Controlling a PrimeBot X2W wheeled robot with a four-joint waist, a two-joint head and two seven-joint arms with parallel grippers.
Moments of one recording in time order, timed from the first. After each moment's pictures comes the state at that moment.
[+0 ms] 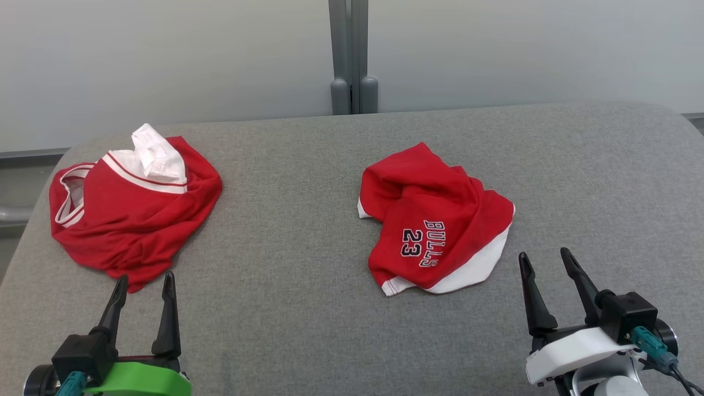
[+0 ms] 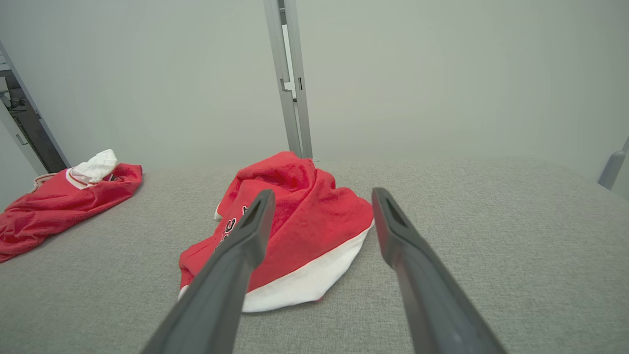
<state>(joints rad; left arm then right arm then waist) 0.02 0.19 -0.04 0.17 -0.29 -0.07 -0.26 0.02 -0.08 0.06 0.14 0.17 0.13 -0.23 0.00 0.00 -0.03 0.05</state>
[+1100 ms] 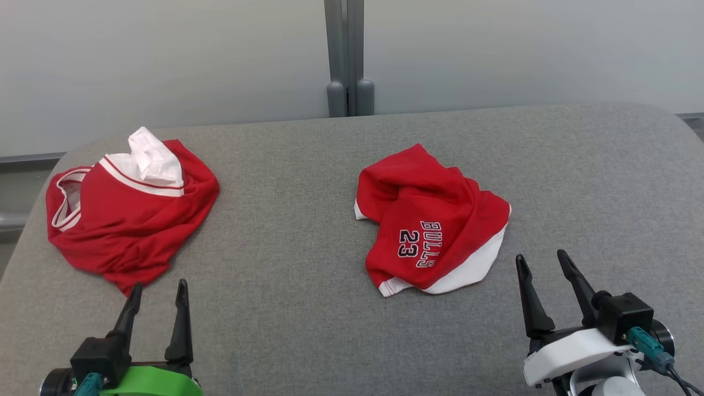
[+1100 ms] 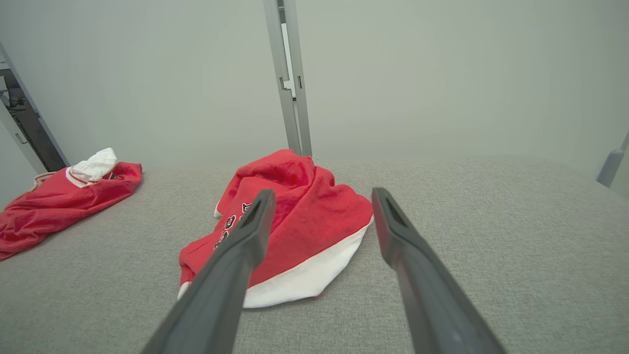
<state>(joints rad) 0.02 0.16 -0.03 0.21 -0.25 -0.10 -0.26 0.01 -0.08 0.07 0.15 0.18 0.13 -0.23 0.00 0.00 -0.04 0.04</state>
